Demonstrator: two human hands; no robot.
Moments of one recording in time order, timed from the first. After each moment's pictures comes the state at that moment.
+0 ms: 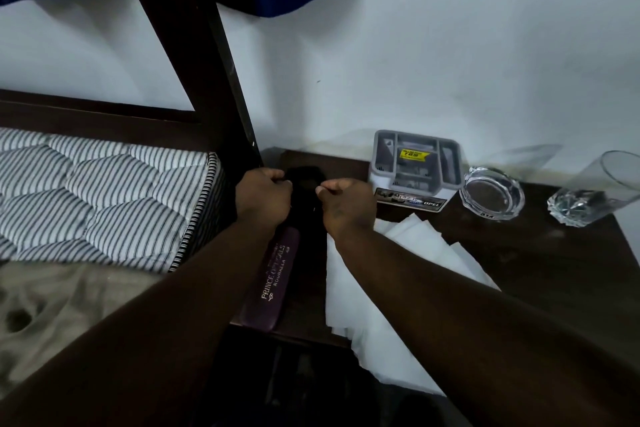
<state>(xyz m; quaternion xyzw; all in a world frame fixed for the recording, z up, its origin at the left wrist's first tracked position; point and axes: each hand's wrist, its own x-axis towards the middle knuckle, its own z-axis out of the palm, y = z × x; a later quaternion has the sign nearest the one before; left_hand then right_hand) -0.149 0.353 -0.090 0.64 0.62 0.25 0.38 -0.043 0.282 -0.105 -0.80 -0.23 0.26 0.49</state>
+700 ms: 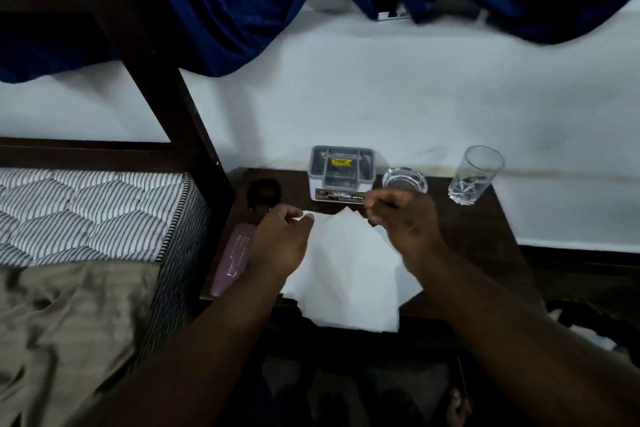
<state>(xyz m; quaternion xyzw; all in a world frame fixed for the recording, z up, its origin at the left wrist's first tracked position) -0.123 0.187 -0.027 0.65 0.56 0.23 0.46 0.049 0.086 -0.014 -0.69 -0.24 0.29 0.61</state>
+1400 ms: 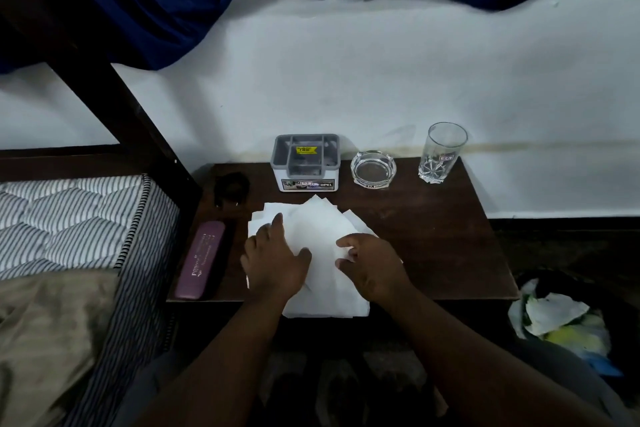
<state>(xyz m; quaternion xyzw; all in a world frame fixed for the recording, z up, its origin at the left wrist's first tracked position) -0.099 0.145 -0.086 0.79 0.56 0.05 0.24 0.043 0.025 -0.102 -0.81 -0.47 0.20 0.29</state>
